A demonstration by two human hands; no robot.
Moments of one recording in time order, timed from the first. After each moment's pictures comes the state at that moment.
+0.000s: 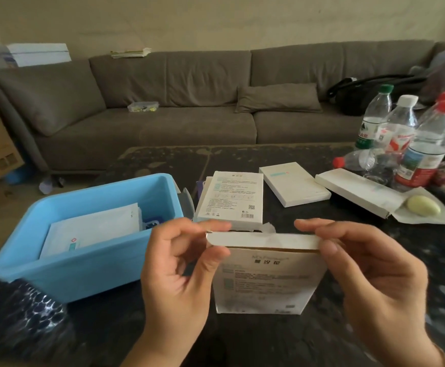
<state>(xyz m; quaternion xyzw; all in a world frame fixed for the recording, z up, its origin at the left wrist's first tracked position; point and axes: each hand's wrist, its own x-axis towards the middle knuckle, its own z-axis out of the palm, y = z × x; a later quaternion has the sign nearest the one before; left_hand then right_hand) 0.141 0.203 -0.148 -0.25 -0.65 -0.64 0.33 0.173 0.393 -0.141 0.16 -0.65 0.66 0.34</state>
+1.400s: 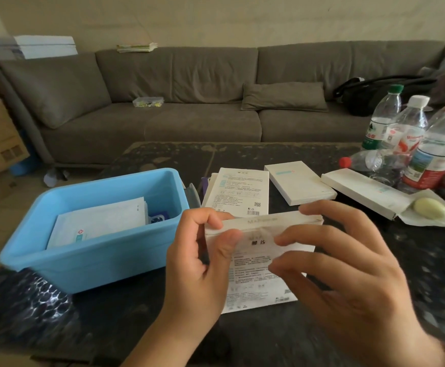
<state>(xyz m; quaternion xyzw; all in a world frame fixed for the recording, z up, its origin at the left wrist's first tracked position) 0.134 0.210 -0.152 -0.22 -0.69 -0.64 0.27 0.166 0.387 -0.128 0.29 -0.81 0.22 0.45</state>
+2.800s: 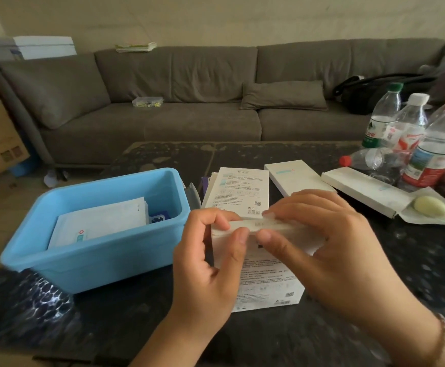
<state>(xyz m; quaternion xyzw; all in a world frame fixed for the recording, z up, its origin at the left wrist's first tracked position) 0.134 0.216 -0.152 -0.26 -0.68 -0.61 0.31 0.149 0.378 -0.110 0.17 -0.88 0.31 0.31</state>
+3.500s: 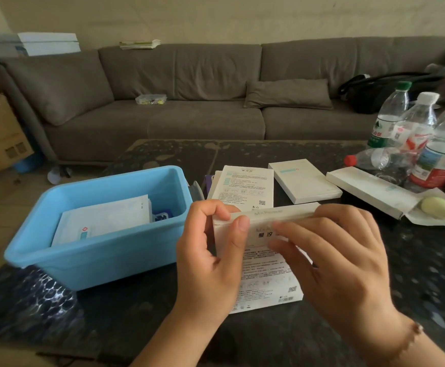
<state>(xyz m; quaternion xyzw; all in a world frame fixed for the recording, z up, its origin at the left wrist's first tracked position) 0.128 0.218 -0.148 -0.23 -0.68 -0.62 0.32 0.142 0.383 -0.144 0.25 -0.80 0.13 0.53</state>
